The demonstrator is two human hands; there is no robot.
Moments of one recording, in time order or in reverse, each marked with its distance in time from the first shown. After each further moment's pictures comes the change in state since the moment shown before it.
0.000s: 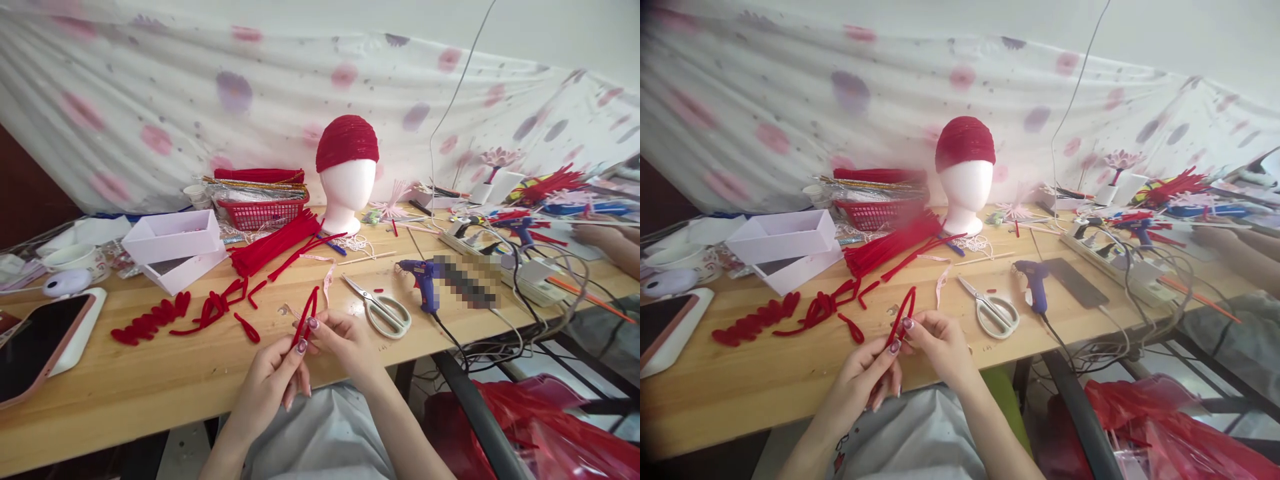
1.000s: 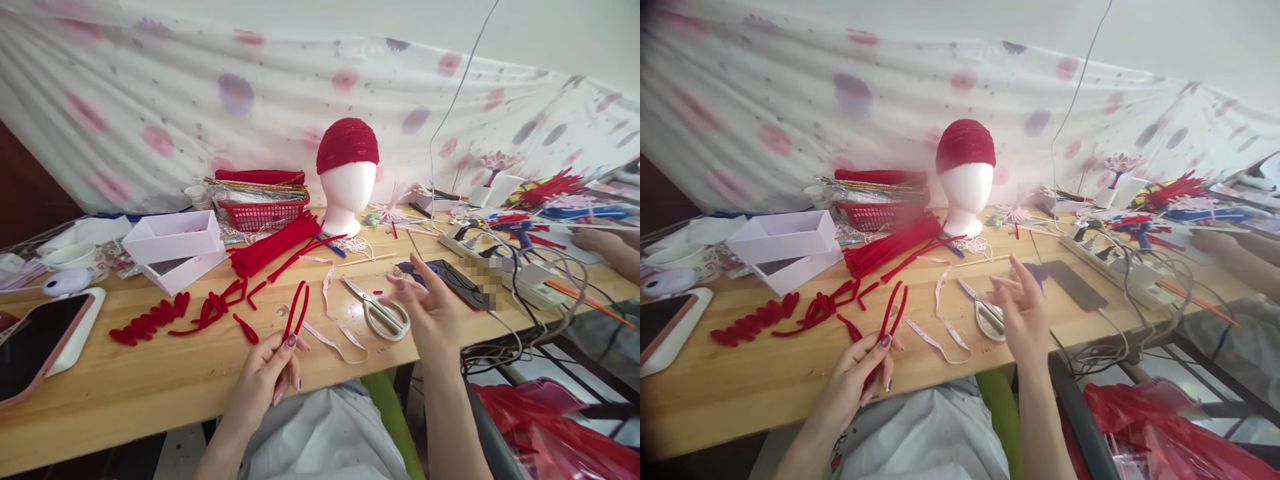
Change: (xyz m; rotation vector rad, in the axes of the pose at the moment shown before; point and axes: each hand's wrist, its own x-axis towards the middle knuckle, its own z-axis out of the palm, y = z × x) left_hand 0.003 0.000 -0.004 -0.102 0.096 0.005; right_hand -0.010 -0.043 -0.078 -0.411 0.636 -0.494
